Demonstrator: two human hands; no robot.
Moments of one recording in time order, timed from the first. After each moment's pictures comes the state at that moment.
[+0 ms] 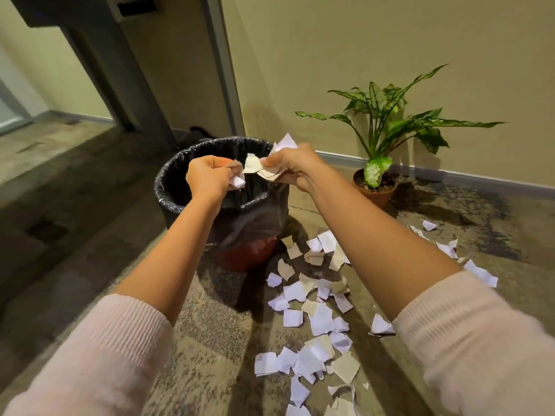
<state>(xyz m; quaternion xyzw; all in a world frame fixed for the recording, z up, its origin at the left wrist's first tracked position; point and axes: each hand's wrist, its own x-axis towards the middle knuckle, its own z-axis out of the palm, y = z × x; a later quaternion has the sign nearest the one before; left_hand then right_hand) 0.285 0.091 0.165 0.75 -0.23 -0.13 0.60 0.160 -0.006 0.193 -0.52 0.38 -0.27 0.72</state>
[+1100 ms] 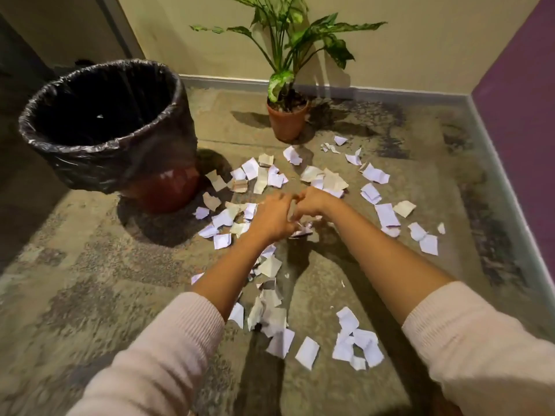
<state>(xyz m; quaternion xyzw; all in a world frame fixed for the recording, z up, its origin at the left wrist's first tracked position) 0.024 0.098 0.001 0.71 -0.66 -0.22 0.11 -0.087 0.030 0.035 -0.72 0.54 0.07 0.43</state>
